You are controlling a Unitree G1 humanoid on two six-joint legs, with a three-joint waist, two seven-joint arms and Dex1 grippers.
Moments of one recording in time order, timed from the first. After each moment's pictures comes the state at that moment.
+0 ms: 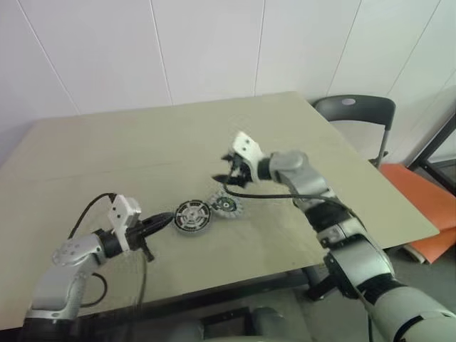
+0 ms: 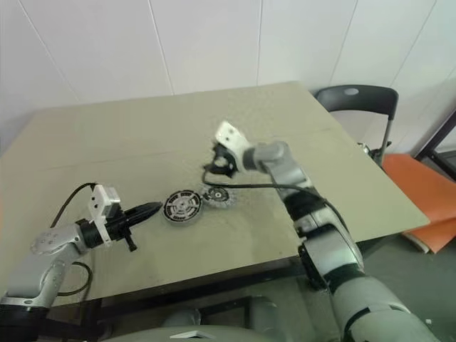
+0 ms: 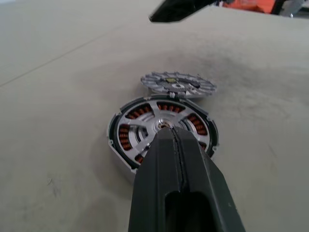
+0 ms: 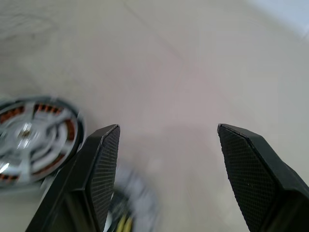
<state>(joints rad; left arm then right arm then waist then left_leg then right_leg) 0.07 0.65 0.14 -0.15 -0.47 0.25 -0.96 -0.81 -0.27 0.26 0.50 0.09 0.39 0.89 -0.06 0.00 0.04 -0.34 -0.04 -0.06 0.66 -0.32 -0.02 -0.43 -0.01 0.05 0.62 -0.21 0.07</state>
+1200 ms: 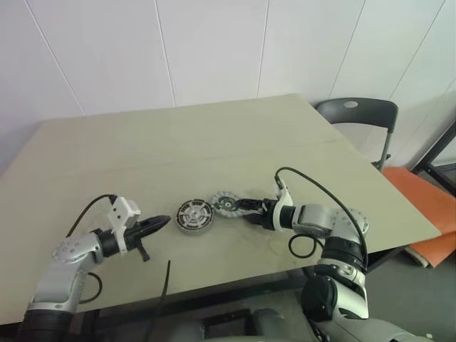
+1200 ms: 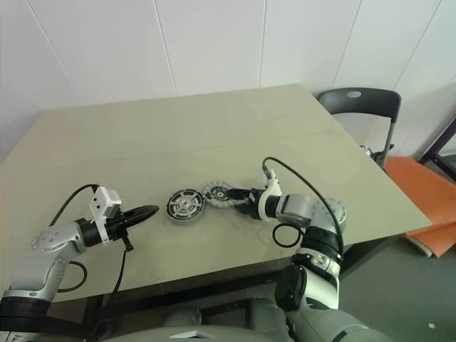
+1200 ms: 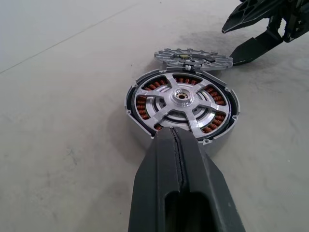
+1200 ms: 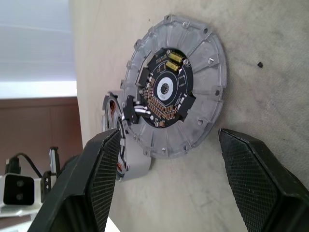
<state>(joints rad) 0.02 0.61 0.12 -0.02 -0.41 0.18 -0.96 -0.62 0.06 -0.72 0.27 0.91 1.61 -0.20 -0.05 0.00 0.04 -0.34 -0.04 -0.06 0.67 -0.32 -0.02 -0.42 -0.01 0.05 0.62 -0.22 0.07</state>
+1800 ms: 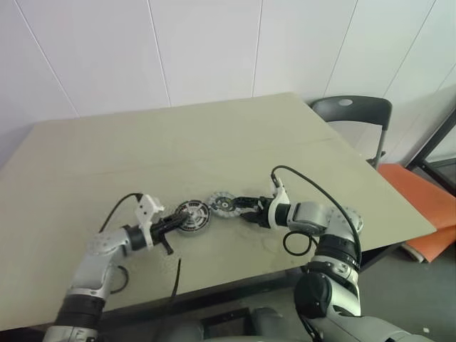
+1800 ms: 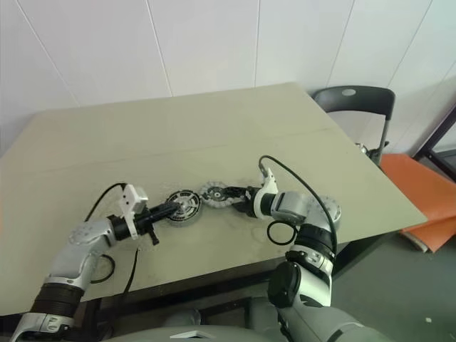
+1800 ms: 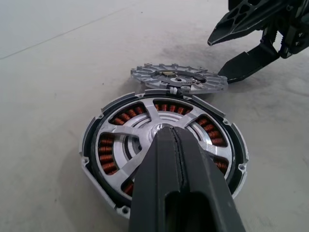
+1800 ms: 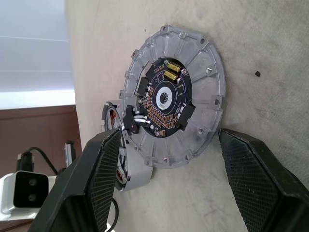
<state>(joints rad) -0.11 0.48 0.00 0.13 -0.32 0.11 -0.94 -0.65 0.10 -0.75 0.26 0.87 1.61 -0.23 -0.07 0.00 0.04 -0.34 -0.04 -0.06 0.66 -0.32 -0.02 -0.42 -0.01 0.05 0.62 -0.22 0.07</state>
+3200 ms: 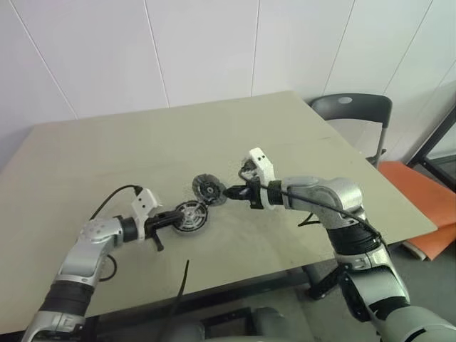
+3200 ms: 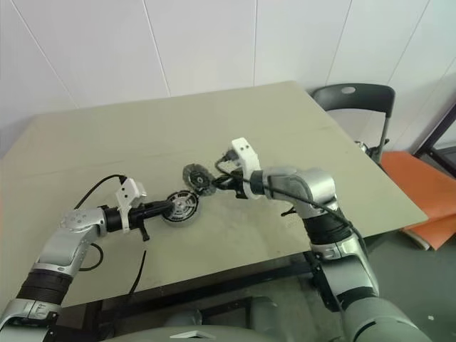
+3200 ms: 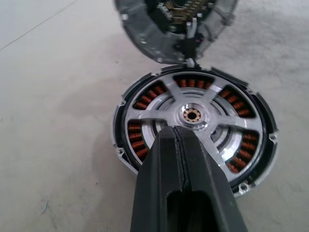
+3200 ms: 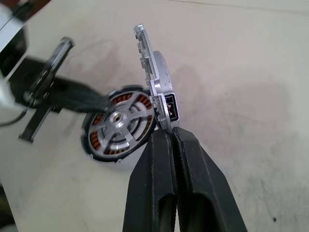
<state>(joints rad) -0.17 0.58 0.00 0.15 -0.30 0.21 -0.96 -0.68 -0.35 0.23 -0.05 0.57 1.12 0.56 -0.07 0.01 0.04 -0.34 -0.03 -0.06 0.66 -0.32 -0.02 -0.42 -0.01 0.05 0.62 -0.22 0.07</state>
